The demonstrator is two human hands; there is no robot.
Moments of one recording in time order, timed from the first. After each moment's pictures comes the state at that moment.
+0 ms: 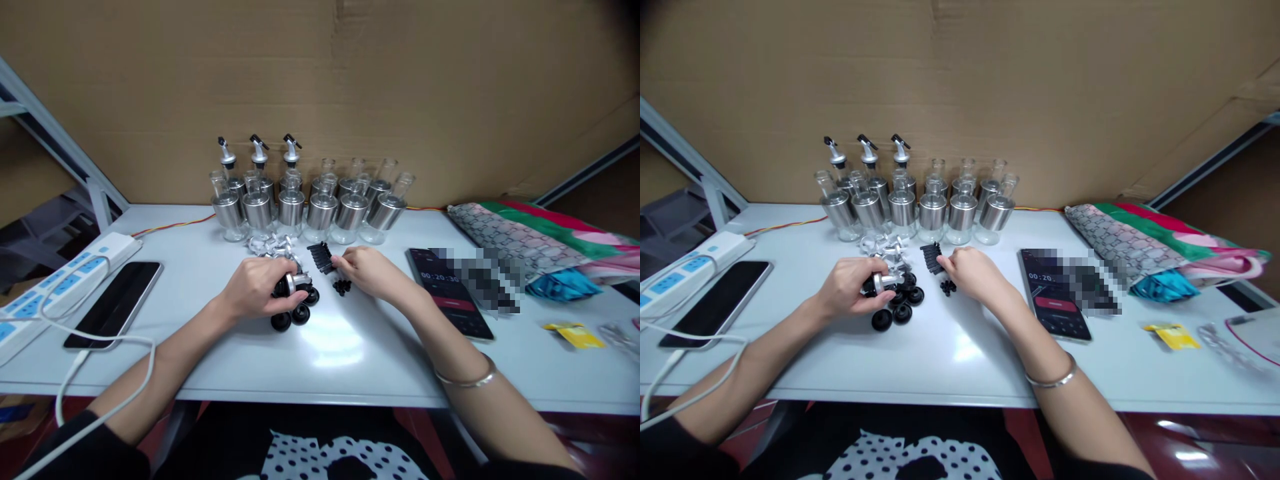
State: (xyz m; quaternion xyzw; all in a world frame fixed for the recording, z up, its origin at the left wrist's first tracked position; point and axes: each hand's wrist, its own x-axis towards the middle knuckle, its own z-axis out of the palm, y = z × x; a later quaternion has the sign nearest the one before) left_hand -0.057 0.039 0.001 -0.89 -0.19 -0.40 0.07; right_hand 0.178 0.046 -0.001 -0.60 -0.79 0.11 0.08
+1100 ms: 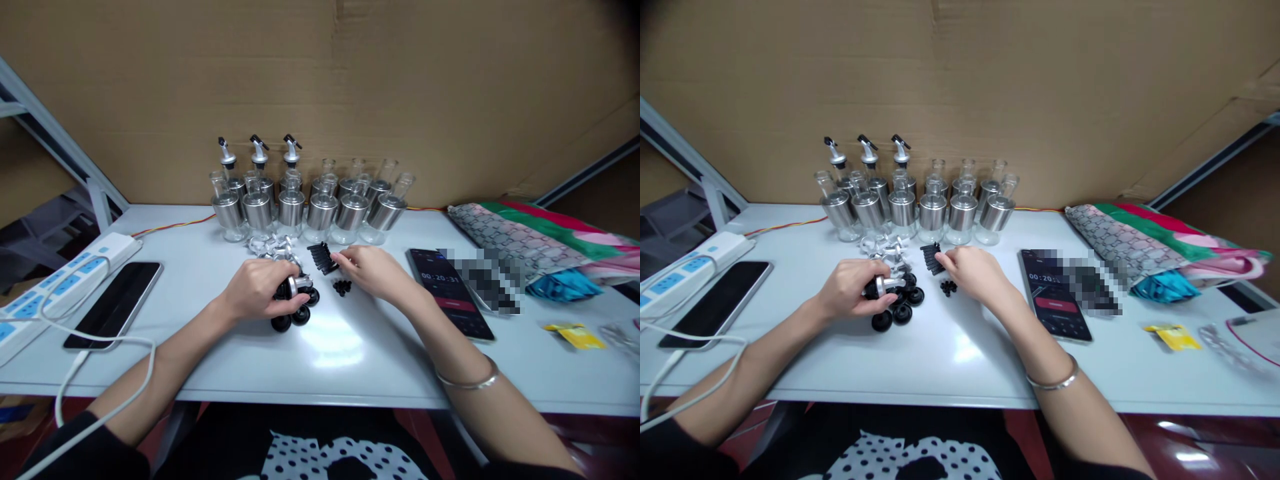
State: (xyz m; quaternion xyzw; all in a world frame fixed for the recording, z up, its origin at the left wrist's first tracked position) left_hand -0.057 0.038 0.002 -0.90 -0.19 -0.38 0.05; right_hand 0.175 0.041 0.010 -0.61 -0.78 0.09 0.08
